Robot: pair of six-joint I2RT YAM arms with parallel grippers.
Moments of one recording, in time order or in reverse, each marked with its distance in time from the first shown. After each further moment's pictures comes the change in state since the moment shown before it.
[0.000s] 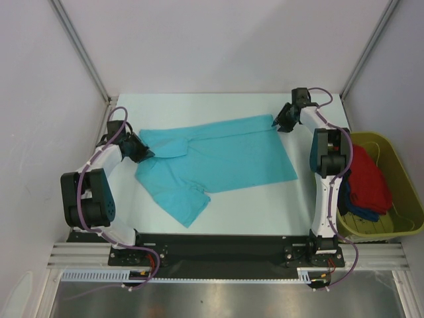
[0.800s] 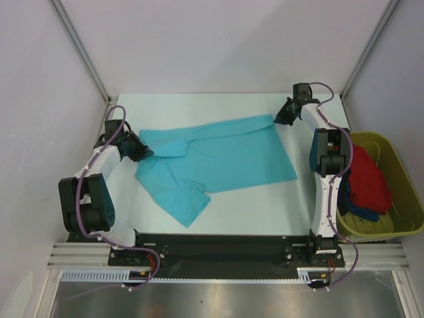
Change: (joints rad) left arm 0.005 -0.045 0.000 -0.021 0.006 0.006; right arm -0.006 0.023 0.066 0.009 -0.040 0.011
